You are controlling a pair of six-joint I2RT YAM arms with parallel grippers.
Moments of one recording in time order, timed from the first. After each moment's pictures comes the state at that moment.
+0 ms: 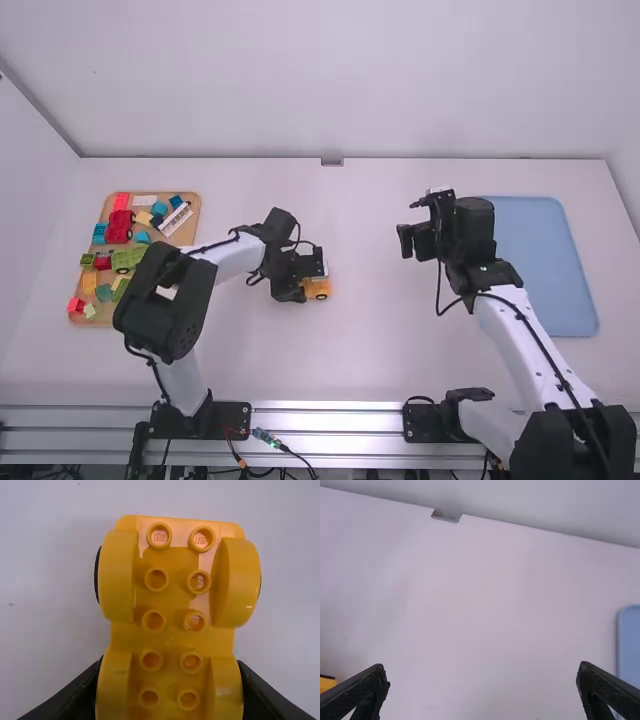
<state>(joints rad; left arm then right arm) -0.35 1.86 1.03 -0.55 0.35 0.99 0.12 1.21 0.79 -0.23 -0.18 -0.13</state>
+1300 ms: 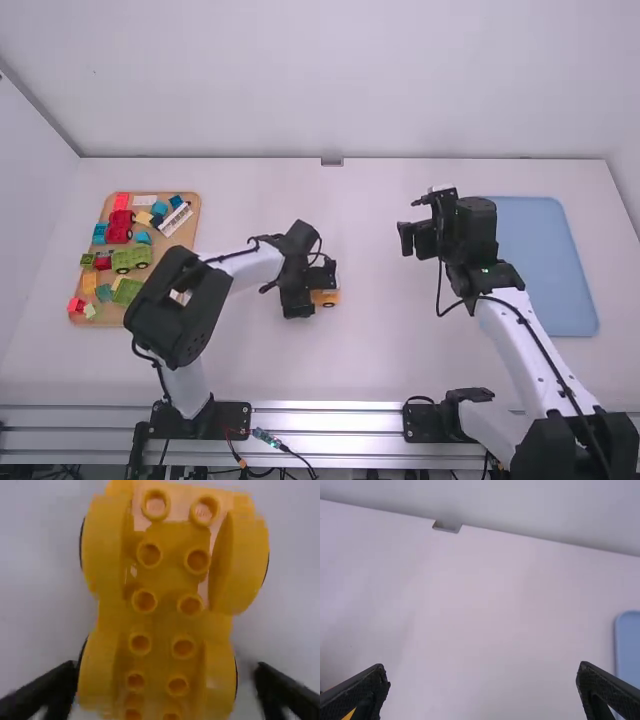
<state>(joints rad) -0.48 1.86 1.02 -0.57 0.16 0.87 0.12 1.19 0.79 -0.22 -0.18 -0.11</state>
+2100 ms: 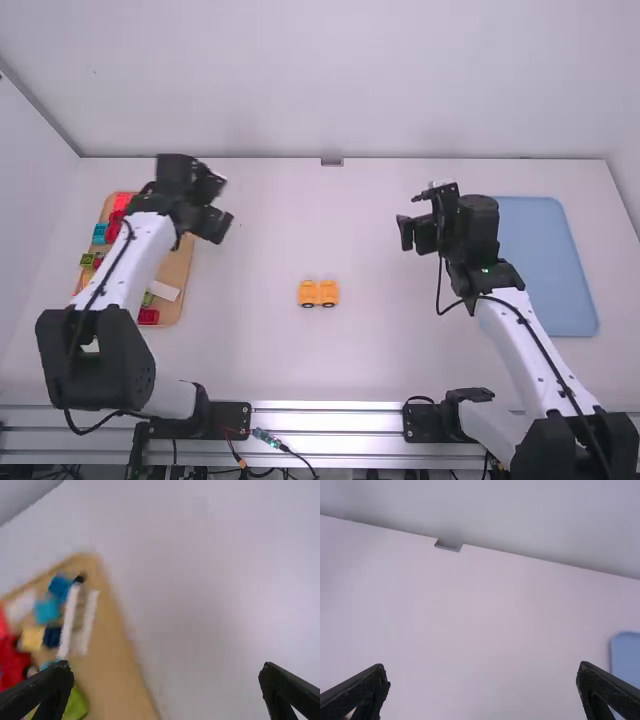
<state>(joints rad) 0.10 1.54 1.21 -0.66 -0.04 0.44 0.12 1.19 0.79 -0.15 -0.19 -0.12</state>
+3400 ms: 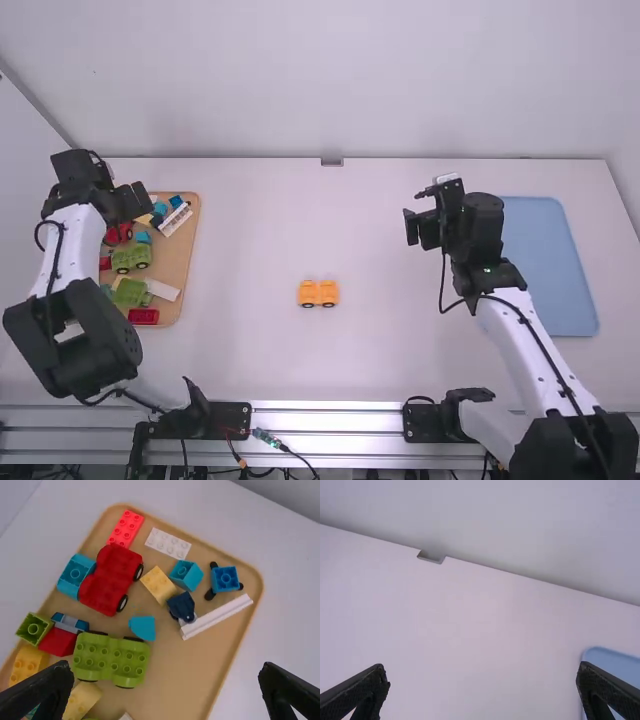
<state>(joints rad) 0.50 1.68 1.38 -0.63 0.02 -0.07 0.10 1.19 0.79 -0.09 -0.14 -0.19</state>
